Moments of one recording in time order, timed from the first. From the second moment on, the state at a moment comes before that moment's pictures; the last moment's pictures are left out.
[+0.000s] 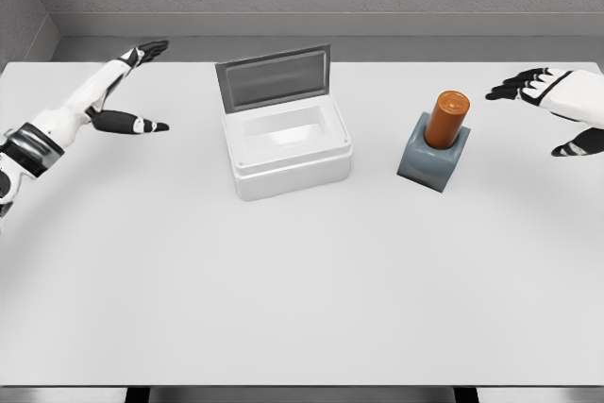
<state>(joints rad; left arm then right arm) -0.67 0.67 -0.78 -0.99 0.30 -0.61 -0.16 -0.61 -1.14 0.64 -1.45 0.18 -0.61 0.32</state>
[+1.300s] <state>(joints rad) -0.66 0.67 -0.75 -0.99 0.28 -0.61 -0.26 -1.04 -0.98 1.07 -1.41 0.17 -0.61 0.36</state>
